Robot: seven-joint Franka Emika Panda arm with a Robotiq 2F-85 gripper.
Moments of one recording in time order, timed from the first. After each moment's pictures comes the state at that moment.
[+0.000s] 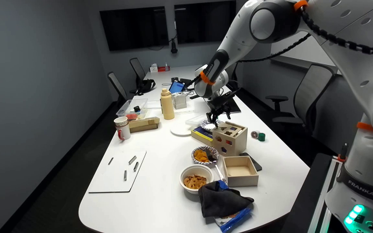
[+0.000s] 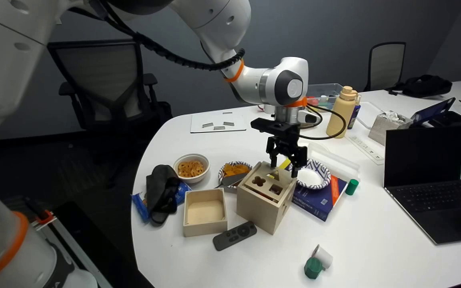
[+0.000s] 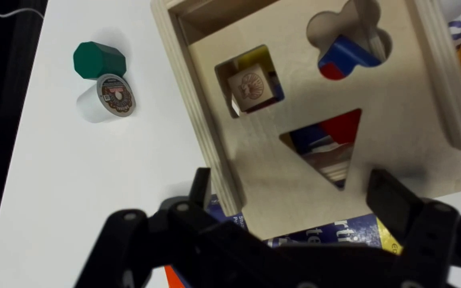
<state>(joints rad) -0.02 0.70 -0.24 -1.70 -0.14 2.16 0.22</state>
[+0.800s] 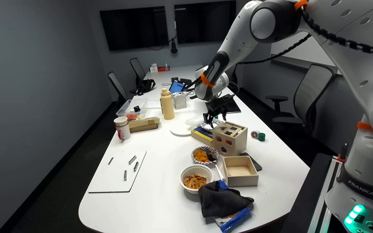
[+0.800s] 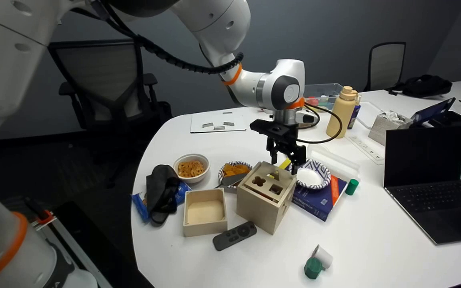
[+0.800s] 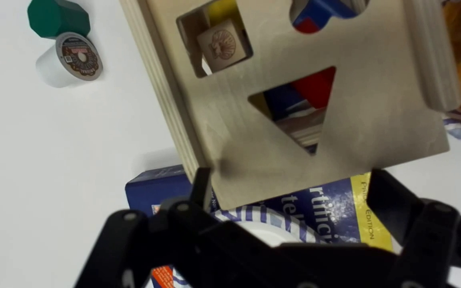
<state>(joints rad) -0.04 0.70 -0.21 -1.73 -0.14 2.29 0.22</state>
